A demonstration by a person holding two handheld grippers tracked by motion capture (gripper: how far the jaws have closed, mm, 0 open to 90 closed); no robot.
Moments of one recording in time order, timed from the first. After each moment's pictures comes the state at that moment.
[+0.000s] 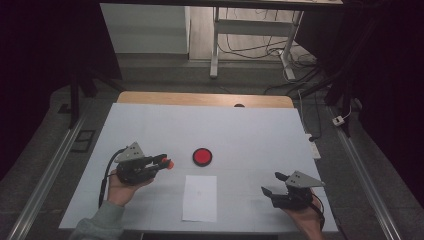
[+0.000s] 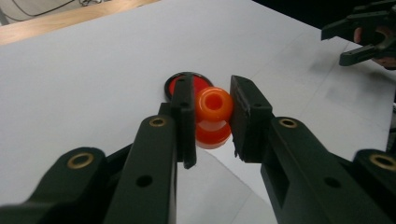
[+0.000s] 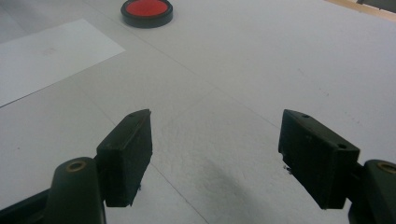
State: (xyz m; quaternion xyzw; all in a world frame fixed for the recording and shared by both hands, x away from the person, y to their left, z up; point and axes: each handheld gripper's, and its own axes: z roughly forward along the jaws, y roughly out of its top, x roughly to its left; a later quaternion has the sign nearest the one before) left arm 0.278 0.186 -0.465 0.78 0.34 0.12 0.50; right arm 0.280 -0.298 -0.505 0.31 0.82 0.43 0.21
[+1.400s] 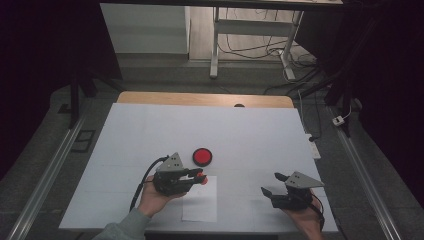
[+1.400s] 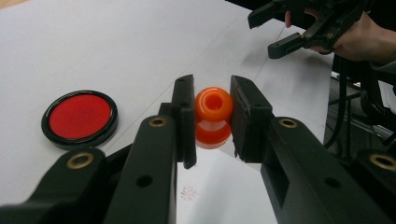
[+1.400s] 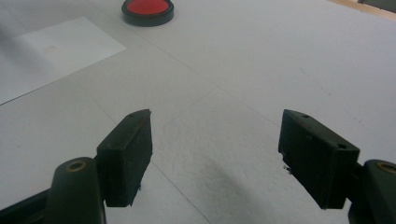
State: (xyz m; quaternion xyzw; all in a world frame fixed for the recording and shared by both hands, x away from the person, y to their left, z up) left arm 0.271 0.098 -0.468 0.82 0.27 0.07 0.50; right arm 0.280 -0.297 -0.506 0.30 0.82 0.43 0.21
